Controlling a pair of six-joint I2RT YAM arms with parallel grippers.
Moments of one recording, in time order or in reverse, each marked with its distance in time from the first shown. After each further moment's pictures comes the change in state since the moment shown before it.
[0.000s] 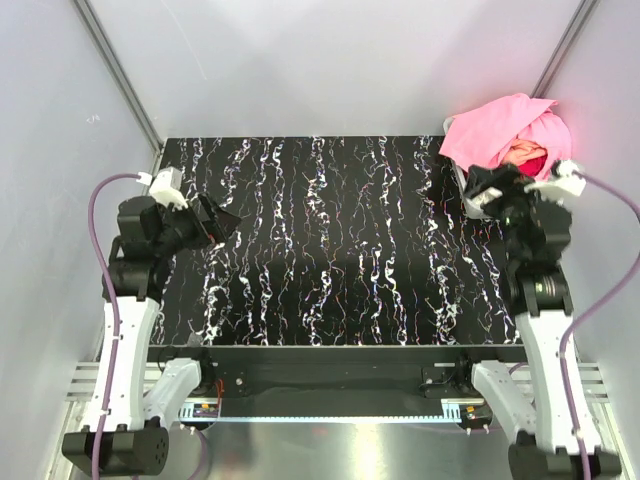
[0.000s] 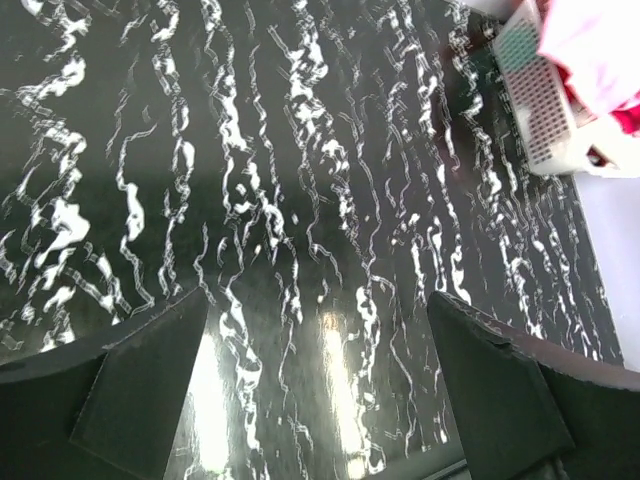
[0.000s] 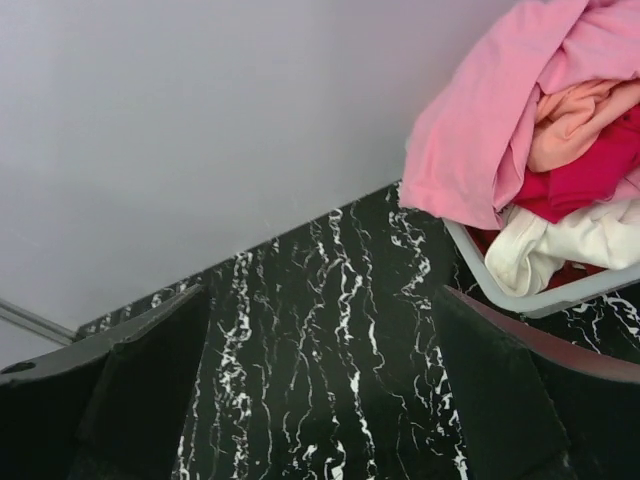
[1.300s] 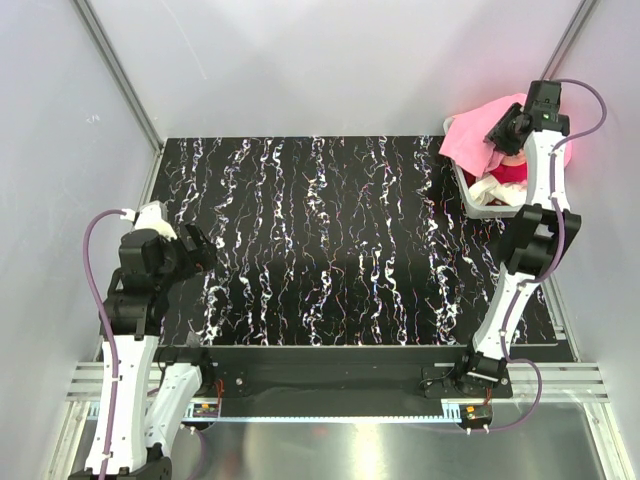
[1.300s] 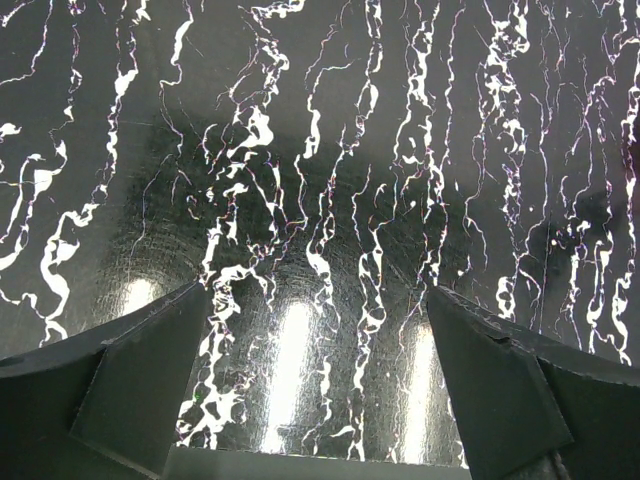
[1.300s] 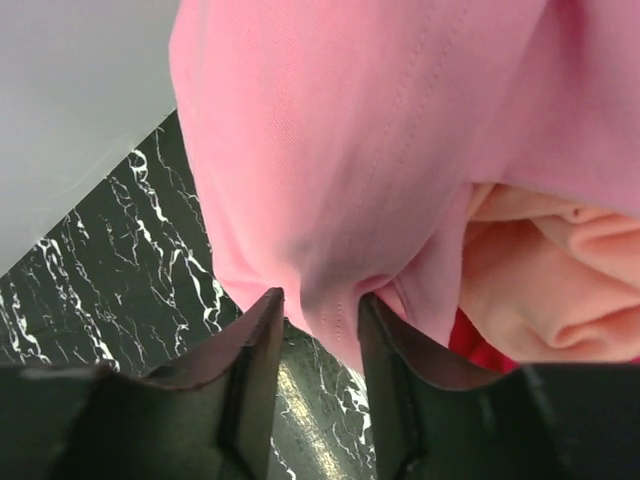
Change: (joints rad) left arm -0.018 -0.188 -0.053 -0.267 -0.400 0.049; right arm -0.275 1.465 1.328 -0.683 -0.218 -0.028
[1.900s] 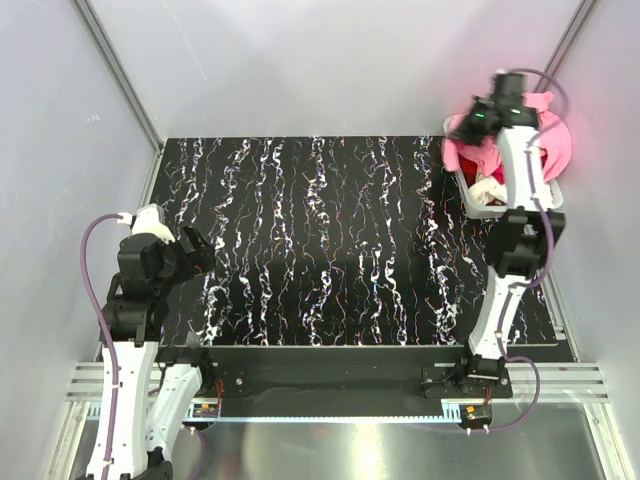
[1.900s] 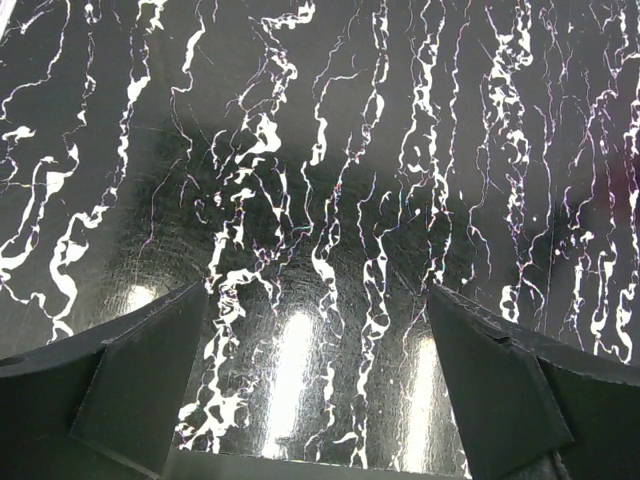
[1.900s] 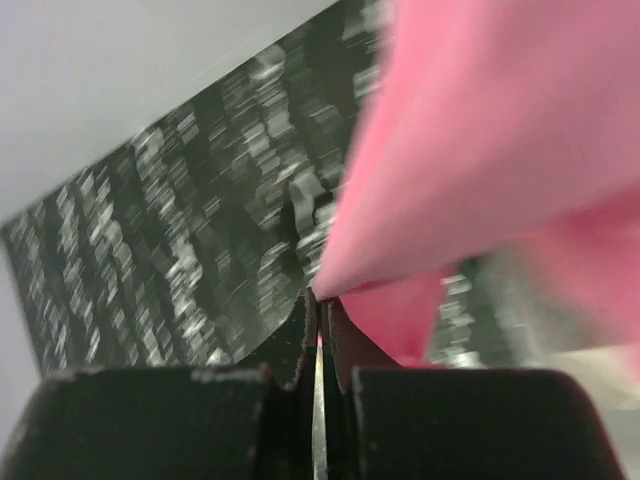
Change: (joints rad) left arm 0.000 -0.031 -0.014 0.008 -0.023 -0.005; right arm 0.105 -0.027 -0.013 0.005 -0.144 0.021
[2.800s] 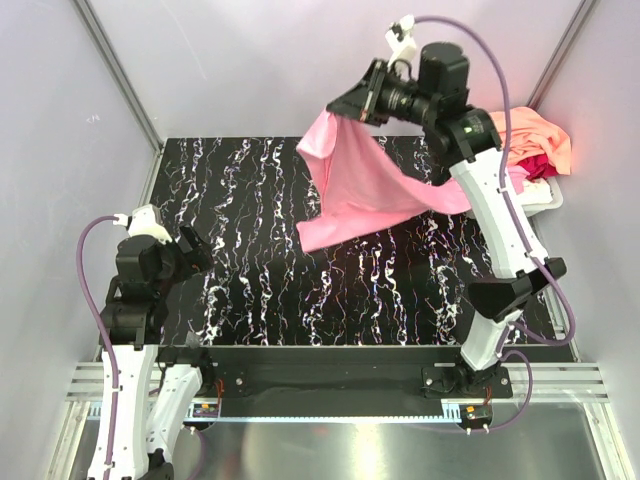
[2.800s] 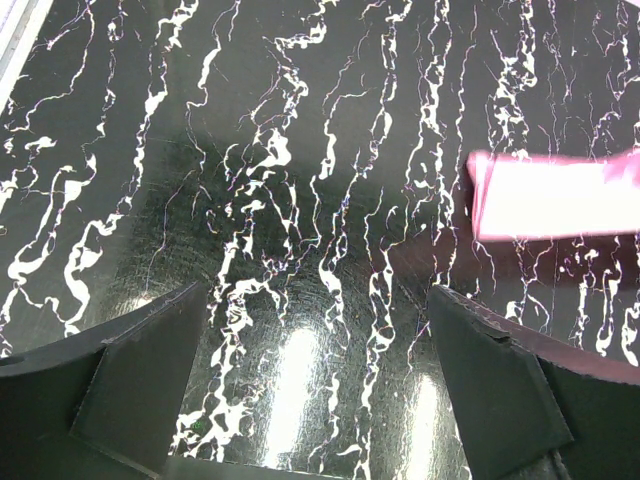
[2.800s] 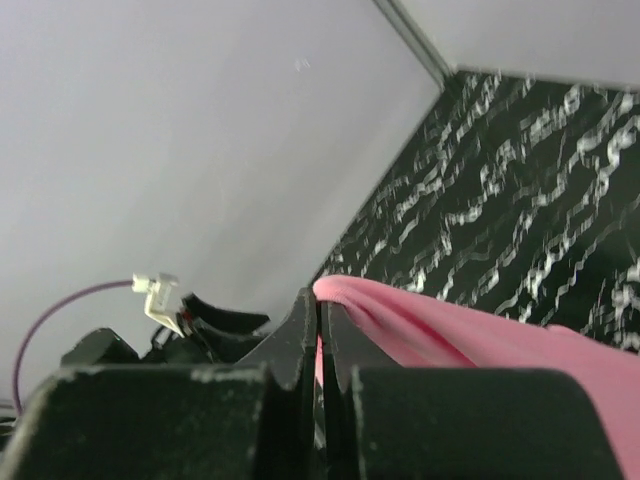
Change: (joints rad) left arm 0.004 -0.021 -0.004 0.014 -0.032 -0.002; right arm 0.602 -0.332 0.111 0.193 -0.280 0.168
